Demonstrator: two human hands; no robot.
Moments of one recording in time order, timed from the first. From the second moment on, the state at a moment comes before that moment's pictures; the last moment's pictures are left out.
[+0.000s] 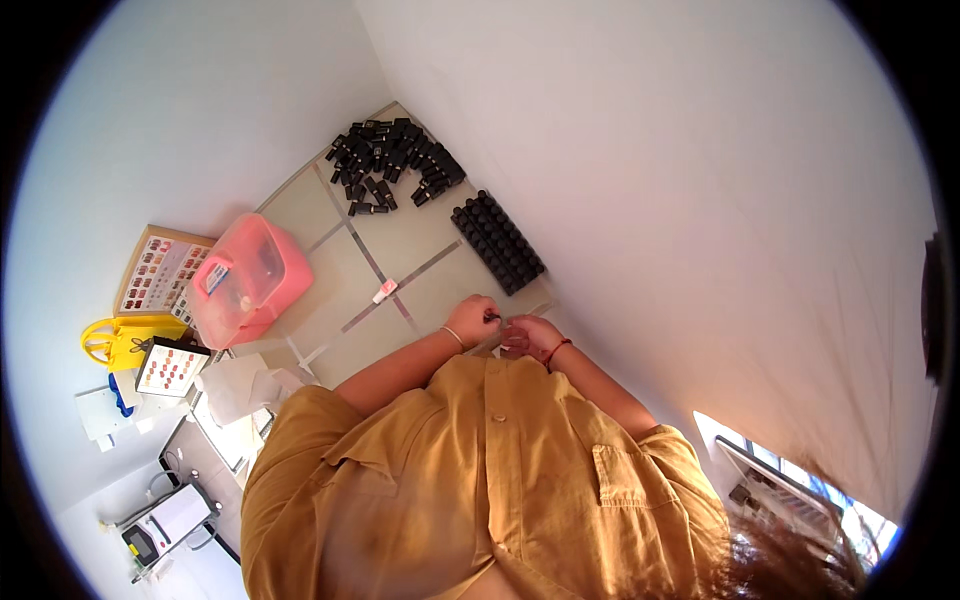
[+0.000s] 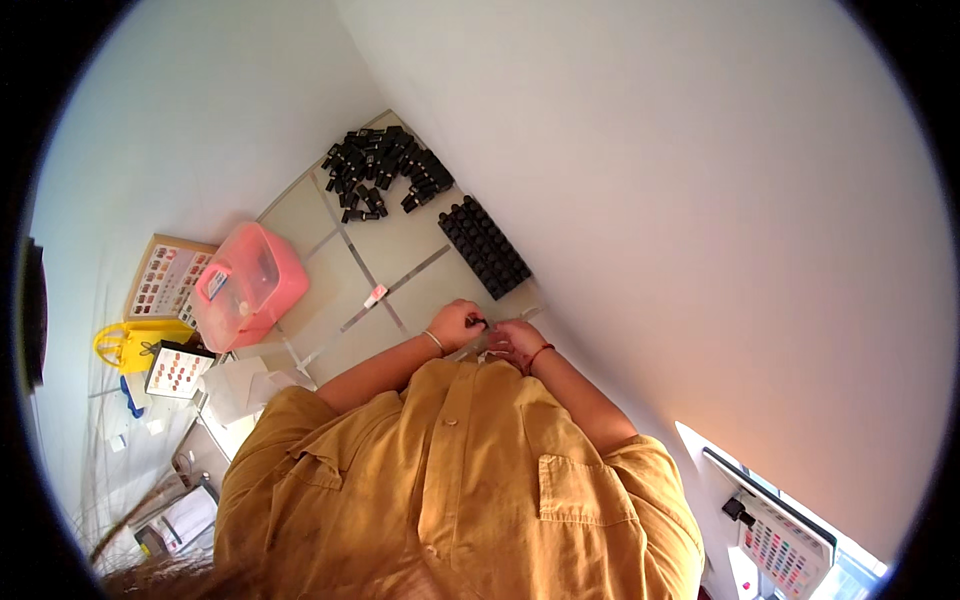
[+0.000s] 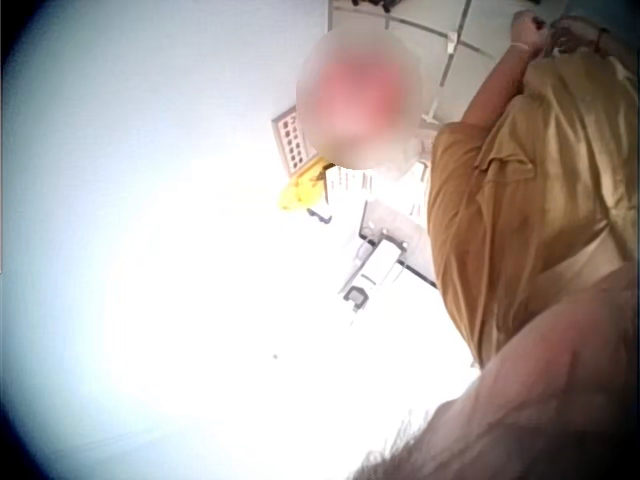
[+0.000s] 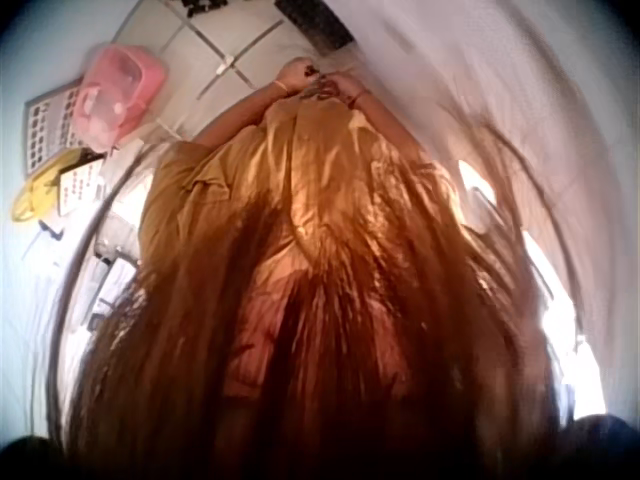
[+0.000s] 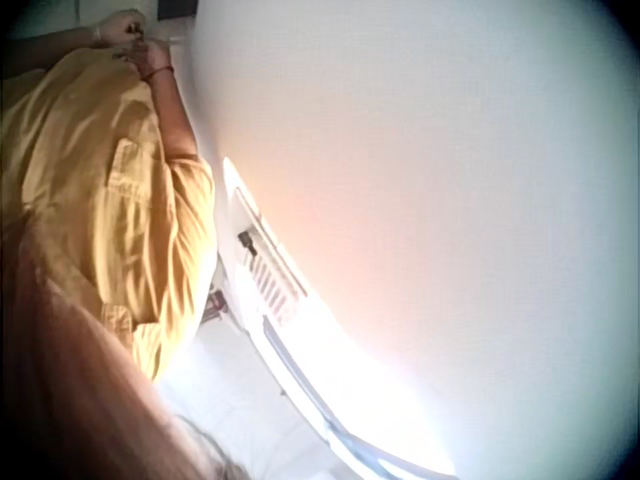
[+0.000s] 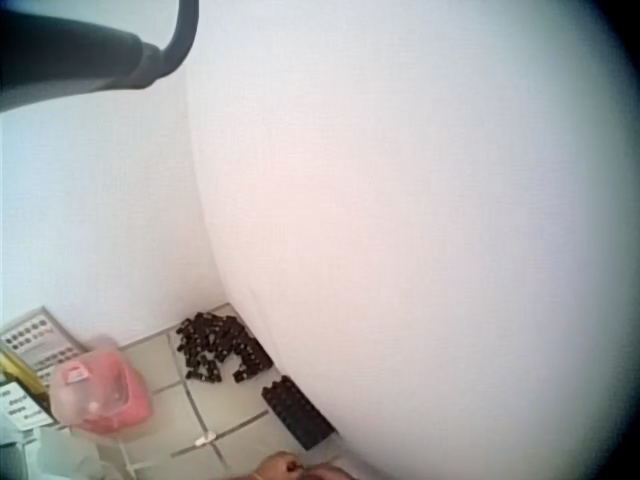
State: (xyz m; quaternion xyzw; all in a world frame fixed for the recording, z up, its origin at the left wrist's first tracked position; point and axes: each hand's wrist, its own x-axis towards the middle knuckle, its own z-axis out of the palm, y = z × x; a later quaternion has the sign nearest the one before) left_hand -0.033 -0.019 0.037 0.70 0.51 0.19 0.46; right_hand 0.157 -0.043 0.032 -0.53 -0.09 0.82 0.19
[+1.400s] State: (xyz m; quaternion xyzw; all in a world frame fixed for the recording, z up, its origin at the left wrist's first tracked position) left_hand -0.088 -0.027 0.002 0.31 0.54 0.22 0.75; right_hand 0.154 -0.038 0.020 -0.50 -0.04 0.80 0.33
